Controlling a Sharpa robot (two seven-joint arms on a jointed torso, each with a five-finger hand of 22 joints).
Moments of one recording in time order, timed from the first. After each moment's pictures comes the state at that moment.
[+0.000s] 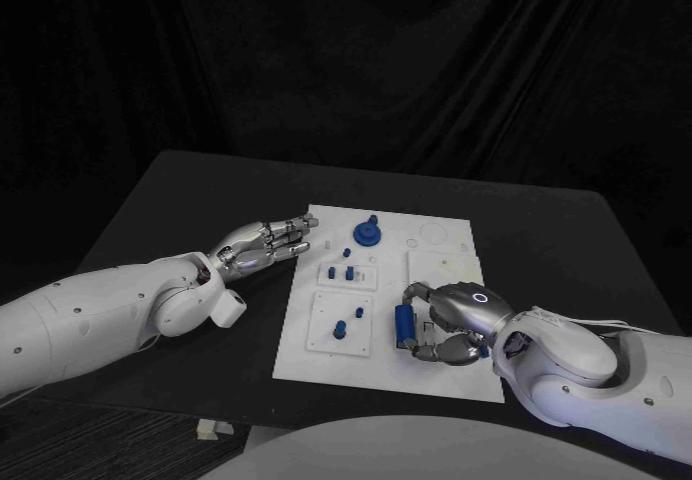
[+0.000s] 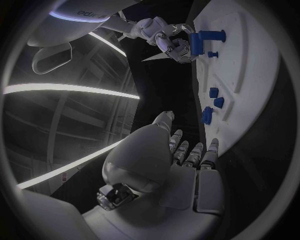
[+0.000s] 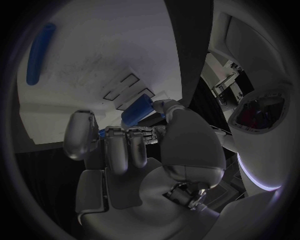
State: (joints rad) left arm 1.10 -0.85 -0.22 1.32 -0.38 0.14 0.55; left_hand 1.55 0.24 -0.10 0.12 0.51 0.31 0.10 0.04 0.04 0.01 0.08 0.06 0.01 0.01 0.21 0.00 0.00 0.08 0.07 0.29 0.03 0.13; right arm 1.01 -1.02 -0.25 1.90 -1.76 -0.42 -0.34; right_hand 1.06 -0.17 0.22 0.29 0.98 0.24 0.13 0.82 0.54 1.47 0.02 1.57 1.31 1.46 -0.04 1.56 1.31 0.07 1.44 0.07 1.21 1.31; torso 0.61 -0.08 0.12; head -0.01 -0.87
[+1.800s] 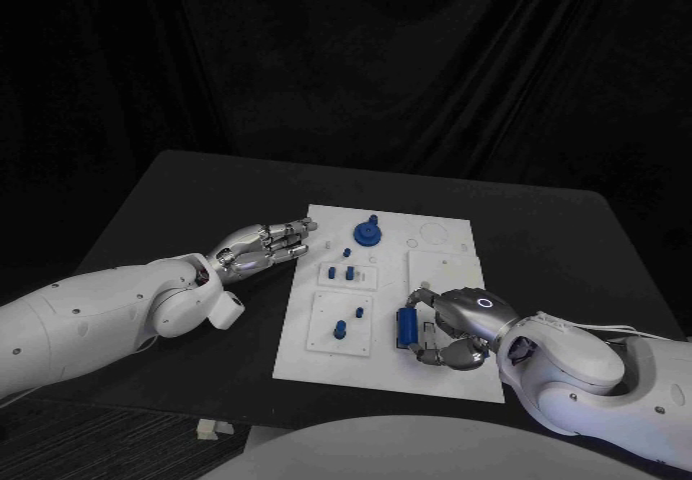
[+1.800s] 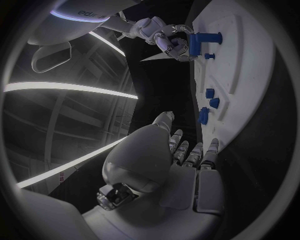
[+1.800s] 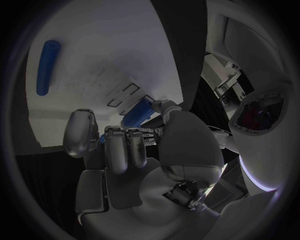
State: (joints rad) left arm 1.09 -0.85 -0.22 1.31 -0.38 0.16 0.54; left_hand 1.55 0.25 -0.09 0.12 0.51 0.31 0.10 0.04 0.04 0.01 0.09 0.06 0.01 0.01 0.21 0.00 0.00 0.08 0.07 0.30 0.03 0.13; right arm 1.00 -1.04 -0.25 1.93 -1.76 -0.40 -0.38; right_hand 1.07 -0.15 0.14 0.29 0.87 0.18 0.14 0.73 0.34 1.46 0.03 1.57 1.31 1.46 -0.04 1.55 1.31 0.07 1.43 0.08 1.19 1.31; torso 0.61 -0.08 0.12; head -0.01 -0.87
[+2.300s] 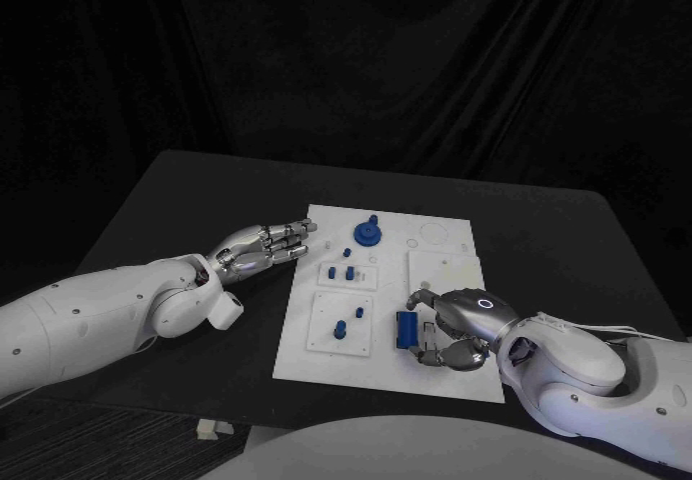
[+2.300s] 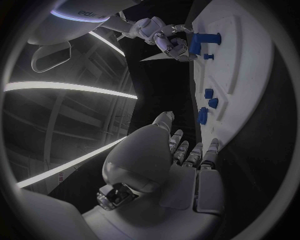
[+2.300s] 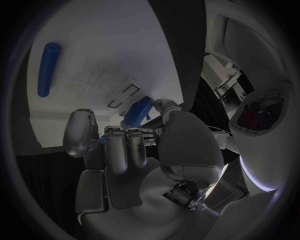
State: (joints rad) left arm 1.09 -0.85 -0.22 1.31 -0.38 0.16 0.53; left_hand 1.55 0.25 -0.09 0.12 0.51 0.31 0.11 0.04 0.04 0.01 0.09 0.06 0.01 0.01 0.21 0.00 0.00 0.08 0.07 0.30 0.03 0.13; right arm 1.00 -1.05 -0.25 1.94 -1.76 -0.39 -0.39; right_hand 1.08 -0.14 0.10 0.29 0.78 0.18 0.14 0.72 0.30 1.46 0.04 1.57 1.31 1.47 -0.03 1.55 1.31 0.07 1.43 0.08 1.18 1.31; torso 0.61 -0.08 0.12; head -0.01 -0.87
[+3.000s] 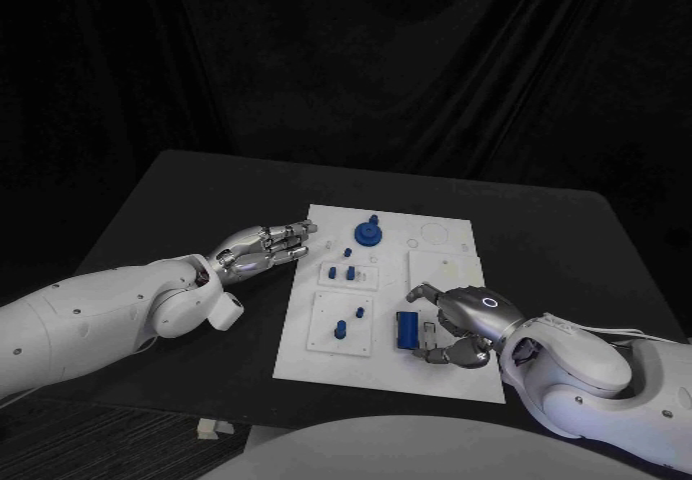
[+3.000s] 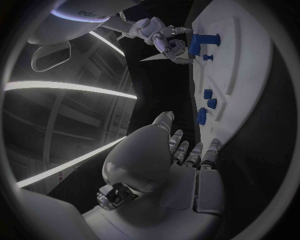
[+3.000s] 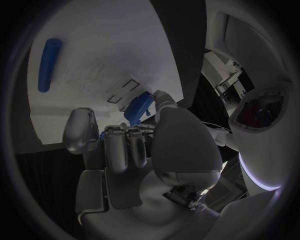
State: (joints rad) left arm 1.09 -0.85 -0.22 1.31 -0.38 0.17 0.53; left_hand 1.55 0.25 -0.09 0.13 0.51 0.31 0.11 0.04 0.04 0.01 0.09 0.06 0.01 0.01 0.22 0.00 0.00 0.08 0.07 0.30 0.03 0.13; right arm 1.00 -1.06 -0.25 1.94 -1.76 -0.44 -0.38; right_hand 1.25 -0.18 0.01 0.30 0.42 0.14 0.13 0.72 0.19 1.47 0.03 1.57 1.31 1.46 -0.04 1.53 1.31 0.07 1.42 0.07 1.15 1.31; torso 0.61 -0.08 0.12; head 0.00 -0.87
